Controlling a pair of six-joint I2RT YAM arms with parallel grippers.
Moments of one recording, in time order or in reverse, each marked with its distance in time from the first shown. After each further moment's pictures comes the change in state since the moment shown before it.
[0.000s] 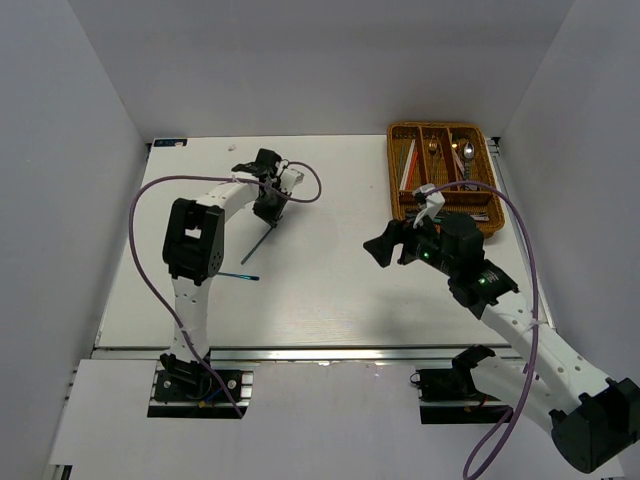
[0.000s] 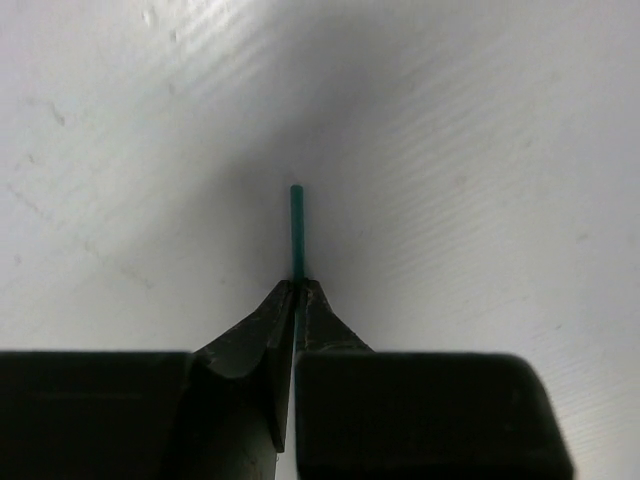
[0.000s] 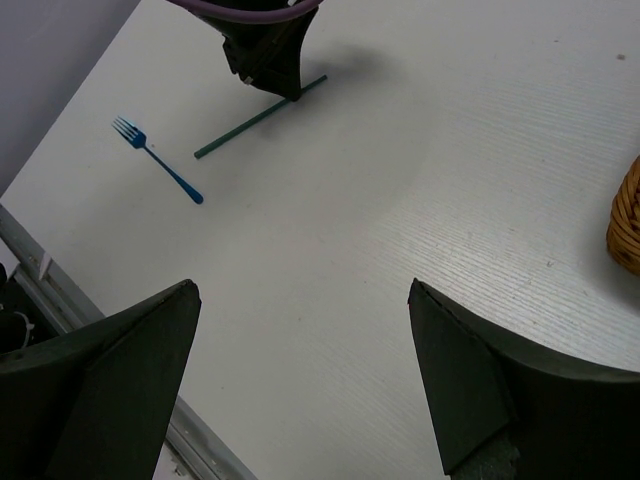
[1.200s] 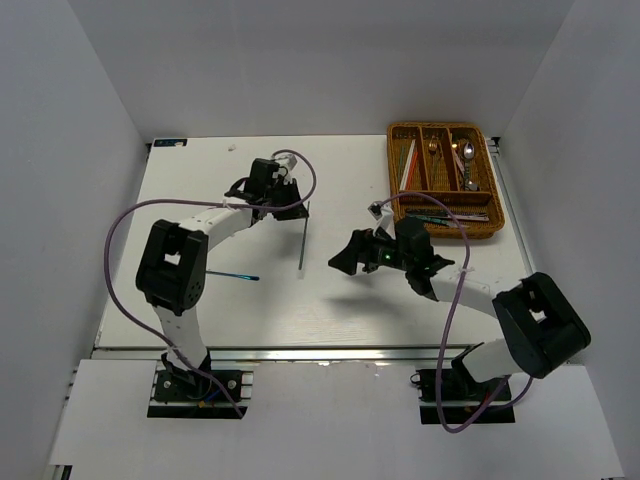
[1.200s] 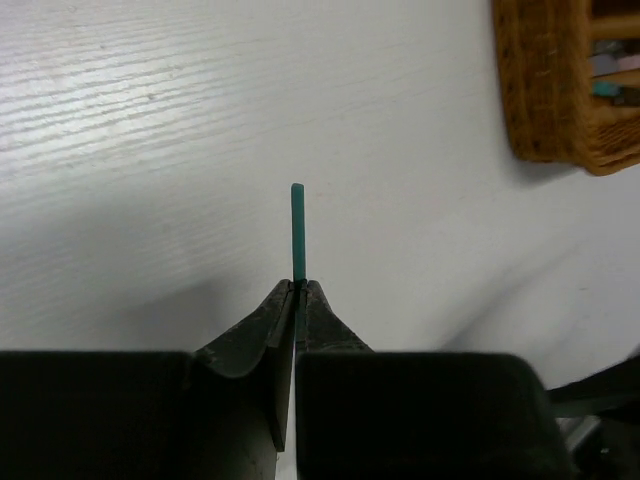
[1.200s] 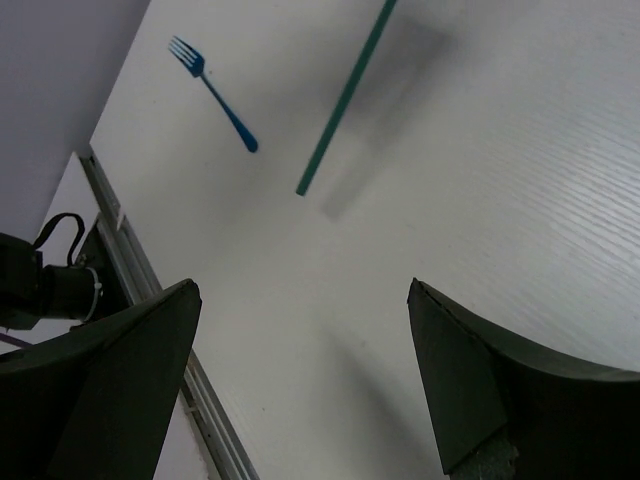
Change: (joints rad) left arm -0.067 -0.301 -0.376 0.544 0.213 -0.661; right arm 0.055 0.530 -0.128 0.565 -0.222 0.222
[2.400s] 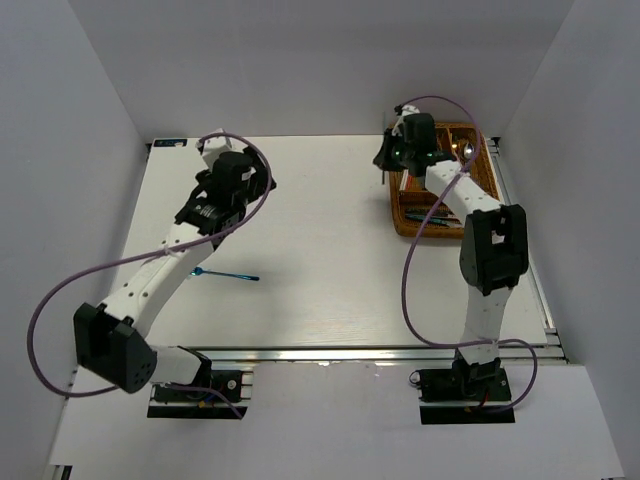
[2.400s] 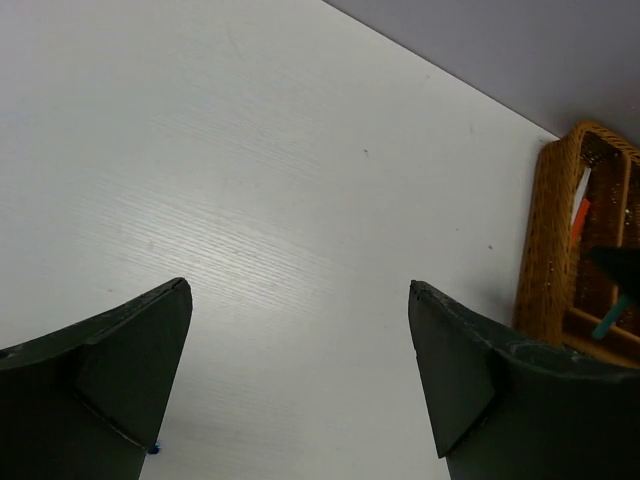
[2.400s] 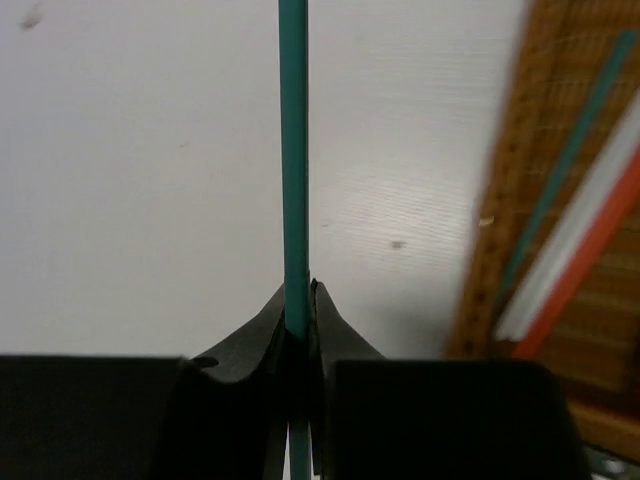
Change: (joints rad) left arm -0.066 -0.501 -0.059 -0.190 -0.783 -0.270; right arm -0.250 0.539 1.016 -0.625 0.270 -0.219
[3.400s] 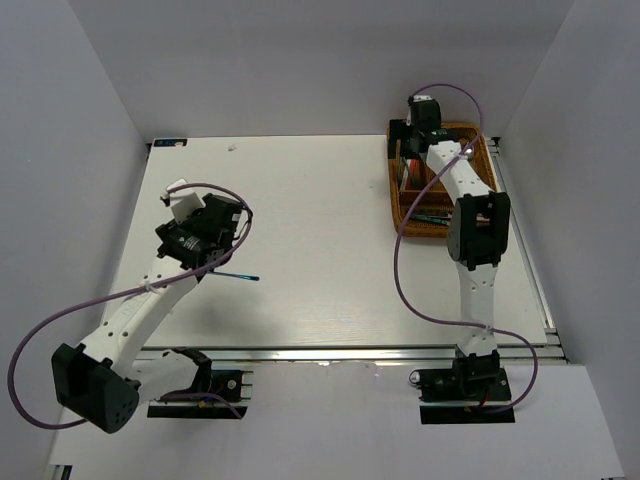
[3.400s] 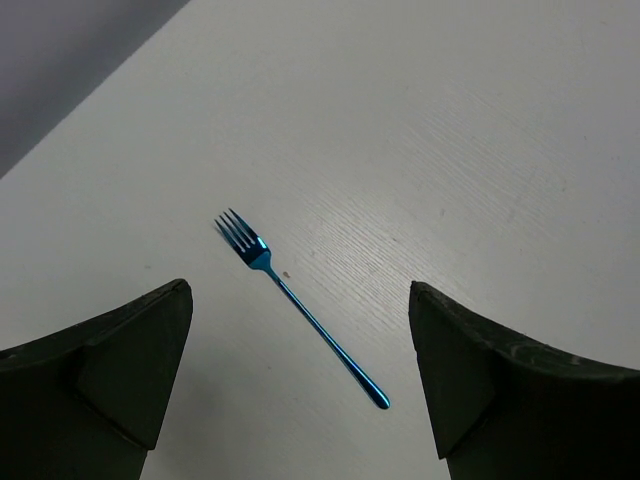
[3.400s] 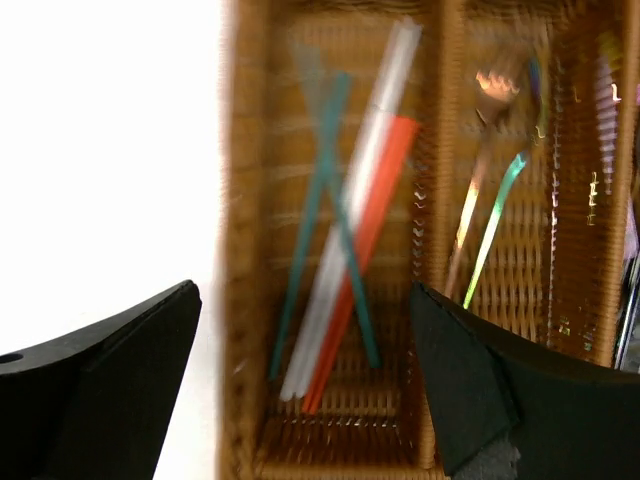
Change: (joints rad) left arm 0.000 -0.257 -0.230 -0.423 -0.422 -0.171; right arm -0.120 0.390 0.558 -0.348 0.346 -0.187
